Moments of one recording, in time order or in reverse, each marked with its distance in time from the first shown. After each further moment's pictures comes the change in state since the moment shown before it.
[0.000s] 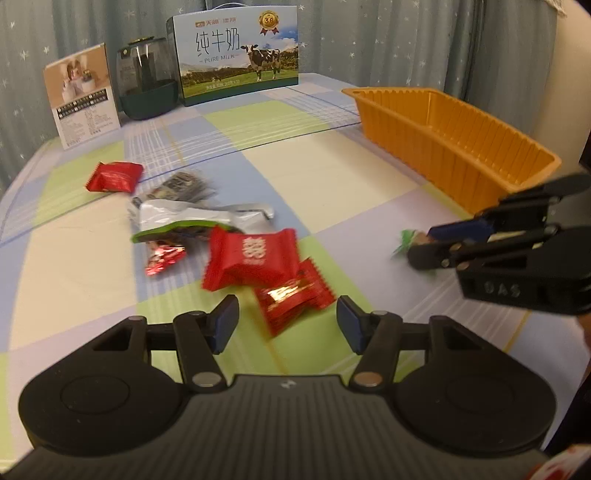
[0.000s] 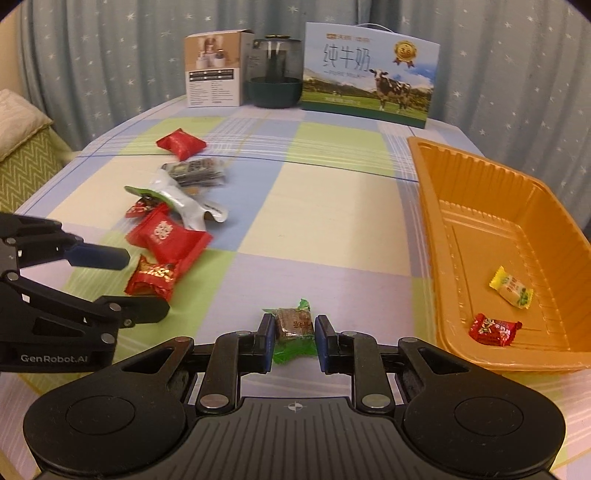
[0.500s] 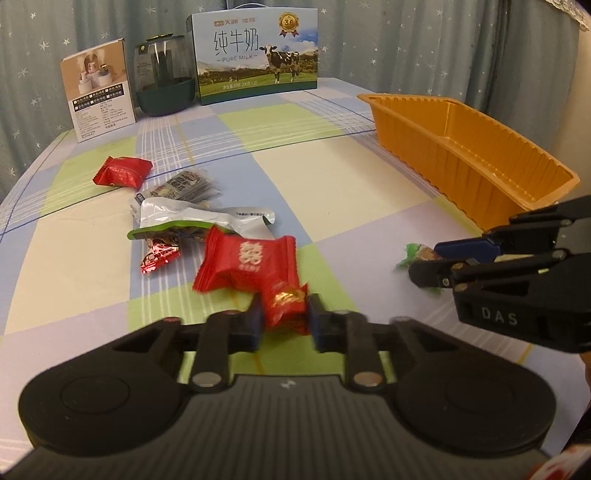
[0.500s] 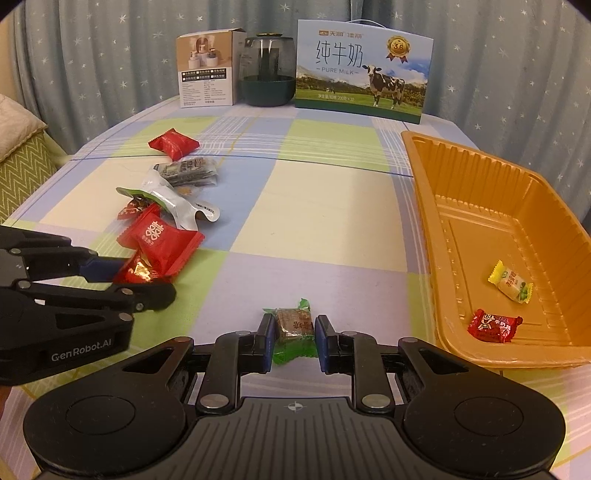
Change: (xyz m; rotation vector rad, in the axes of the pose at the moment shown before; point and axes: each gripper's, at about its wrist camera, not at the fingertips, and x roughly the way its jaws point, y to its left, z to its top) left arm 0.005 -0.012 0.001 -0.043 -0.015 0.075; right arm 0.004 0.000 0.001 -0.003 0.001 -0.006
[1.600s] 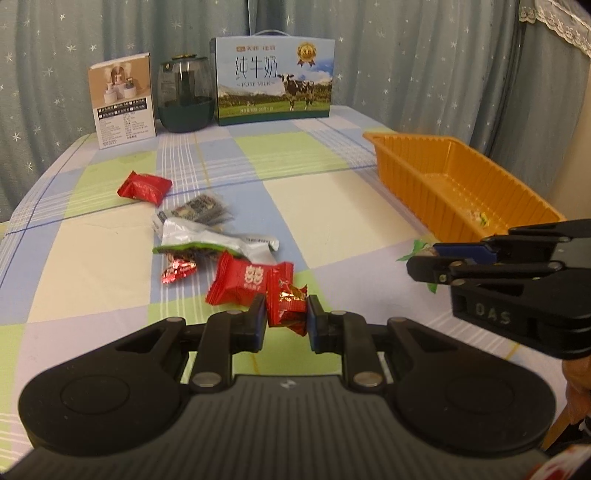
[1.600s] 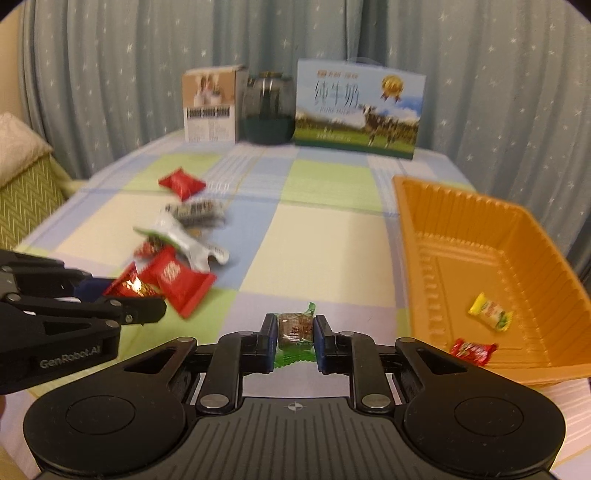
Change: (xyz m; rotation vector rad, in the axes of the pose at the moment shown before) left arm -0.043 -0.002 0.012 -0.090 -0.062 0.011; right arm -0.044 0.001 0.012 0.019 -0.136 -0.004
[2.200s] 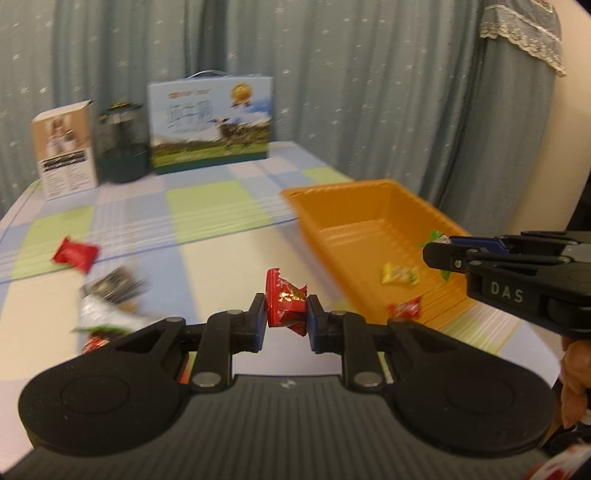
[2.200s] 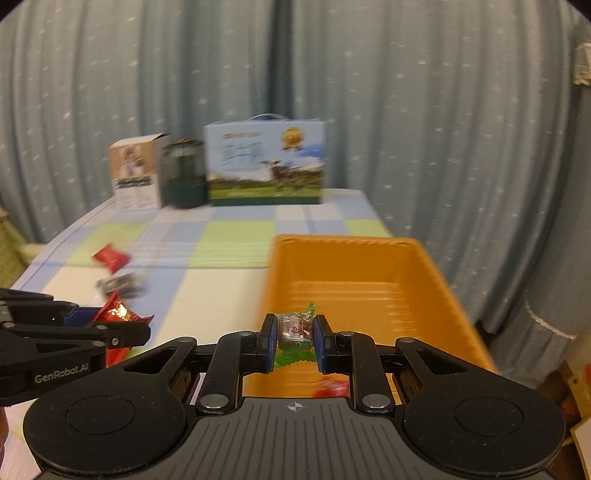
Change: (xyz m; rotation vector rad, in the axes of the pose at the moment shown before) left arm -0.001 -0.082 0.060 0.042 -0.074 -0.122; right arm -0.061 -0.095 0.027 0.129 -0.112 -0.176
